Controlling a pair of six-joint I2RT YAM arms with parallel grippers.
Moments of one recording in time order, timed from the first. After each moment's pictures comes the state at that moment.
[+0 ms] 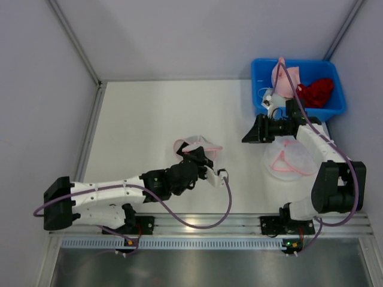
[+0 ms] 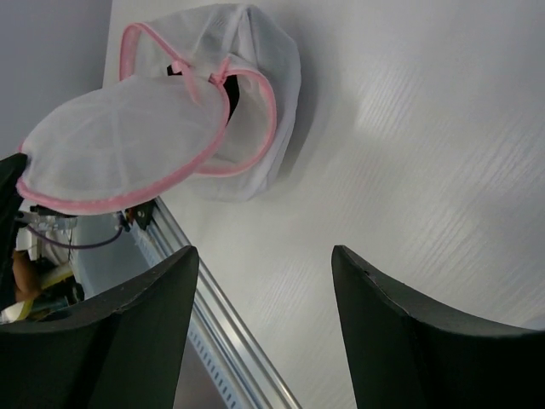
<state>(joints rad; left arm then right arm) -1.26 1.16 0.77 0.04 -0.57 1.01 0.02 1.45 1.03 -0.61 -0.94 0.04</state>
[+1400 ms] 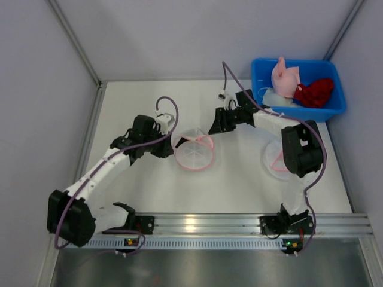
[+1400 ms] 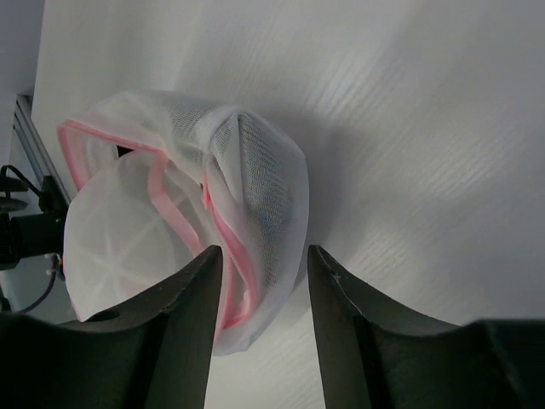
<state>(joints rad) -0.46 1.11 0.86 -0.50 0.25 -0.02 0.37 1.91 1.33 -0.27 -0.73 0.19</state>
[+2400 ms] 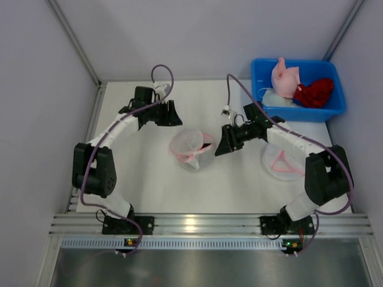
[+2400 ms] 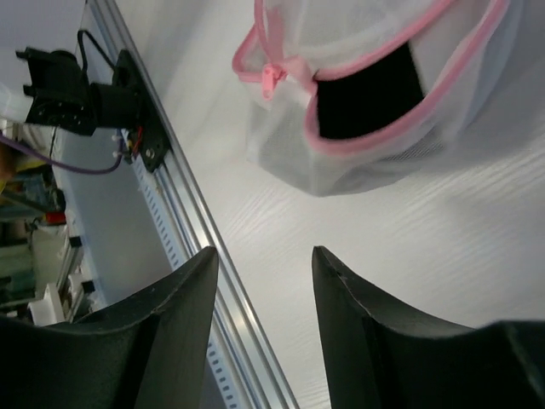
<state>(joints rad) -0.25 1.71 1.29 -0.34 0.53 -0.21 0.43 1.57 1.06 -0.51 -0.90 0.08</state>
